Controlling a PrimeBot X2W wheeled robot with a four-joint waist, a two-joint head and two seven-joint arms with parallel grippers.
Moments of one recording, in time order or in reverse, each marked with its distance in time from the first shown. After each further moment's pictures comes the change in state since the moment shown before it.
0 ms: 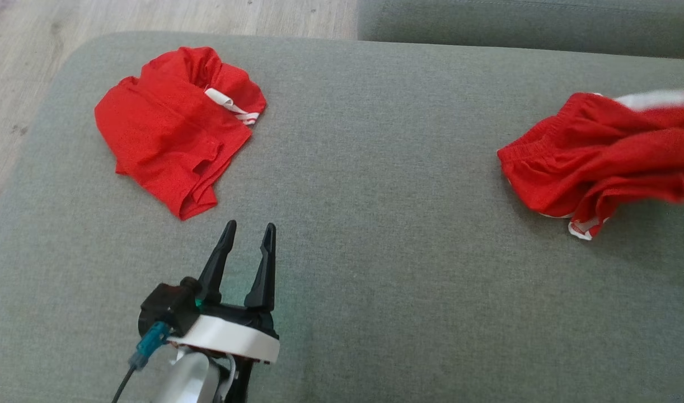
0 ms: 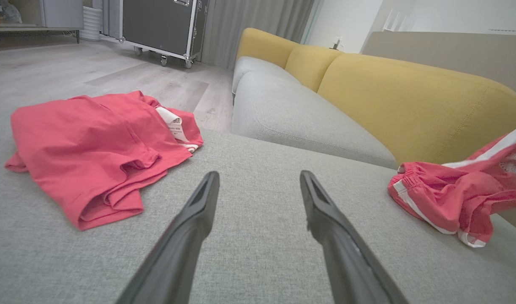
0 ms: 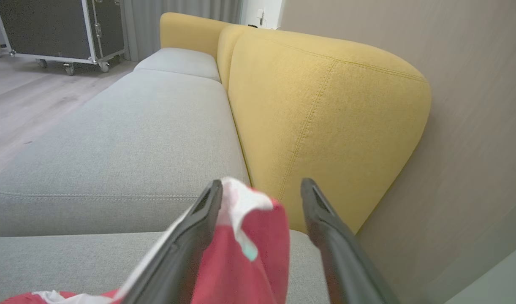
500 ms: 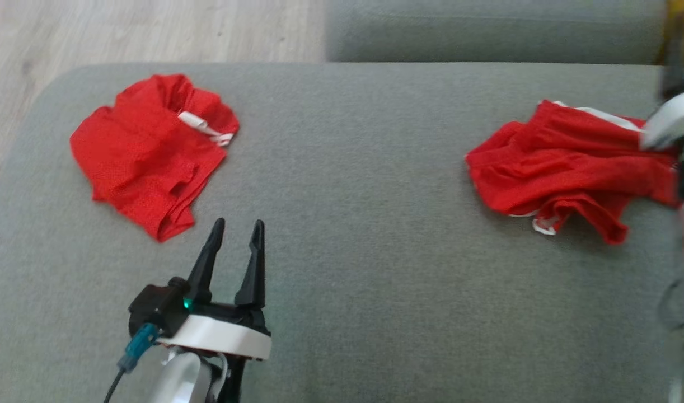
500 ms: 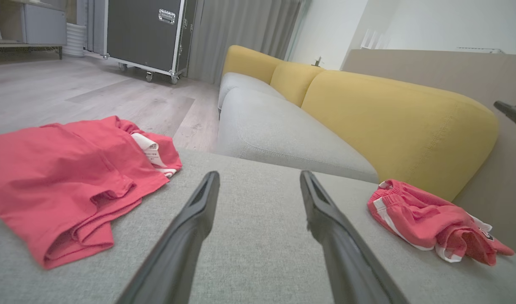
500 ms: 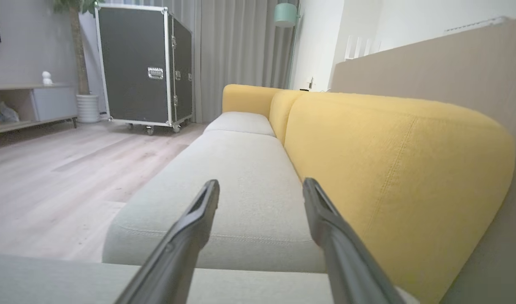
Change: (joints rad) left arm 0.009 0.002 0.031 -0.016 0.000 0.000 0.000; right arm 0.160 0.335 -0.128 -0.357 -0.159 0.000 -0.038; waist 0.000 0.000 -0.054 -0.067
